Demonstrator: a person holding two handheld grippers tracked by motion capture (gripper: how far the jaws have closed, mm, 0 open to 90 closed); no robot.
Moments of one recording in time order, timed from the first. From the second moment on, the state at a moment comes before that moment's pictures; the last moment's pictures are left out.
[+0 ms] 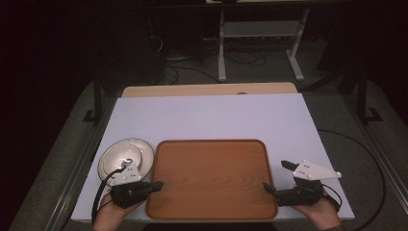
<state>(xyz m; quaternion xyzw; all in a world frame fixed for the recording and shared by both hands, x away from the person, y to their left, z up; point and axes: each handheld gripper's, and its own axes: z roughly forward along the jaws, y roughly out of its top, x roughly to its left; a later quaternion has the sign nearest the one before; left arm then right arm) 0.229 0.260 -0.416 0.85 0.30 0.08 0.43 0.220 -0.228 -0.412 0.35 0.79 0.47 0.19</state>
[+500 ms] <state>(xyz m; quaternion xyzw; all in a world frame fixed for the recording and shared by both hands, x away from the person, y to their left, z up) 0.227 0.282 -0.412 0.84 0.32 0.09 0.44 0.220 -0.228 -0.412 0.35 0.79 0.47 0.19</state>
